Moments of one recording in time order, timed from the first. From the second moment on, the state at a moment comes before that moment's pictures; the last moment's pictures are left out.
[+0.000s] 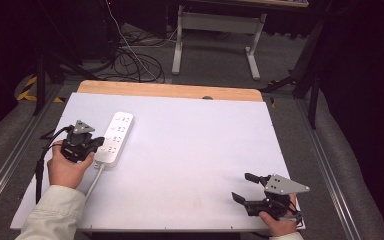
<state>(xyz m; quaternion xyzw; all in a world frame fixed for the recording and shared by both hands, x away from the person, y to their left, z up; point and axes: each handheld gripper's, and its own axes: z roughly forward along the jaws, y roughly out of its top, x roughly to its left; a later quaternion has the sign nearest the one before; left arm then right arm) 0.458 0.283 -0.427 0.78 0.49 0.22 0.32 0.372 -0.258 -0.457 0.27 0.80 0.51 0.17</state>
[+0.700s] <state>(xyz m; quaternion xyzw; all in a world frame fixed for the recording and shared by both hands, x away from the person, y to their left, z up) 0.438 0.280 -0.394 0.78 0.47 0.22 0.34 0.372 -0.258 -0.457 0.27 0.80 0.51 0.17</state>
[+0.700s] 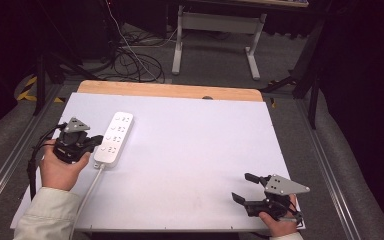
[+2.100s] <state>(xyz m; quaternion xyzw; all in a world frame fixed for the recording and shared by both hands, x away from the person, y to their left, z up) 0.362 0.279 -0.400 0.76 0.35 0.23 0.49 0.371 -0.259 -0.456 0.27 0.80 0.51 0.17</state>
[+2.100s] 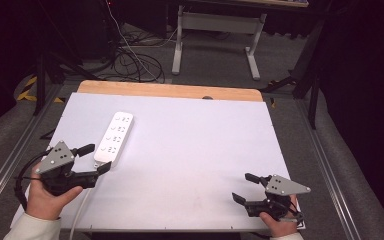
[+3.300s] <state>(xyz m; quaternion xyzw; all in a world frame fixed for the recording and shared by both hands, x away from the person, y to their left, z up) 0.331 0.270 -0.478 0.79 0.32 0.23 0.48 0.370 -0.258 -0.456 0.26 0.80 0.51 0.17</state>
